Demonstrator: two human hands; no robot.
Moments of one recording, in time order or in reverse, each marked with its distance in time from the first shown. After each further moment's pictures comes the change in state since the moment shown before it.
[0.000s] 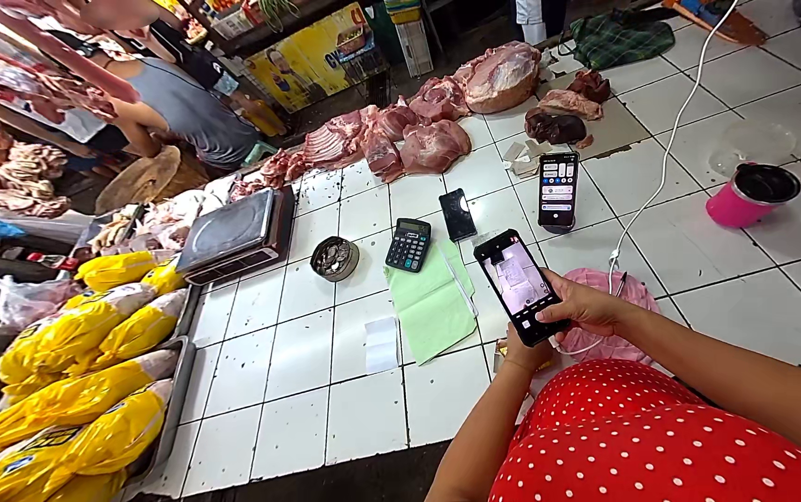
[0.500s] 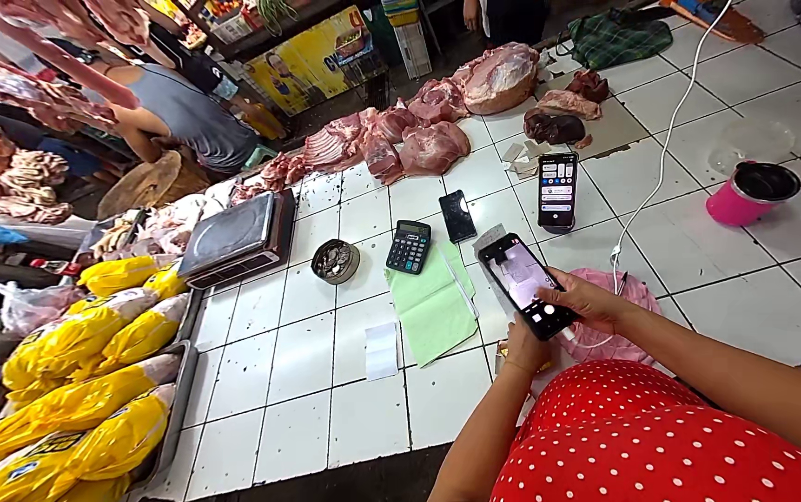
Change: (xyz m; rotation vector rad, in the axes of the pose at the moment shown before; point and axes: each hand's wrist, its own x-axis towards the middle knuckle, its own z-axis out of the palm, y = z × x) left_hand 0.012 -0.001 0.000 0.087 -0.058 0.002; right_hand 0.002 0.006 -0.005 0.049 0.121 -0.102
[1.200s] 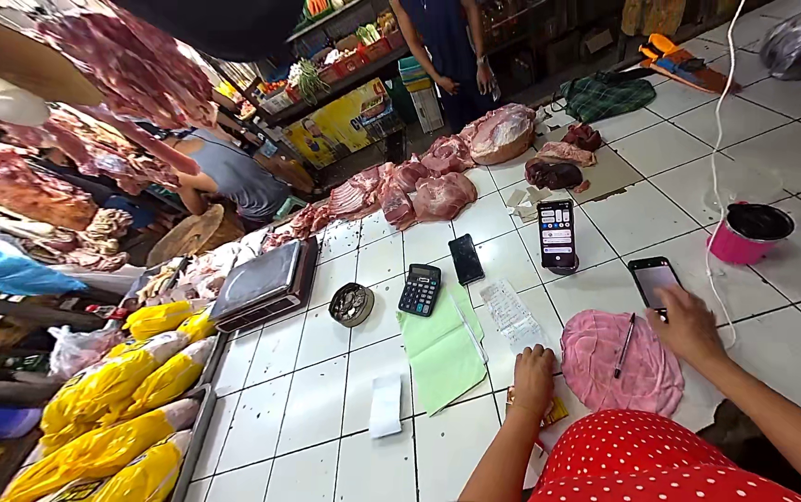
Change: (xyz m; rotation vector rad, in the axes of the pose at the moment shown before) left_hand 0.023 -0.010 0.003 0.091 0.197 0.105; right_hand -0.034 0.067 -0.159 -1.095 0.834 -0.045
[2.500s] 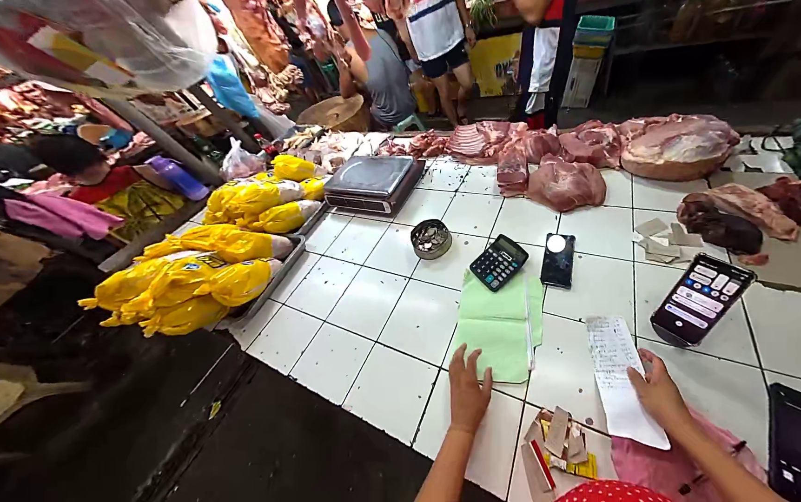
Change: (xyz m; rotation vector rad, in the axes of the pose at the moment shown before) left_hand -0.098 -0.149 0.035 -0.250 0.934 -0.540; right_hand 0.053 -0.108 0.117 0.373 -0.340 -0.003
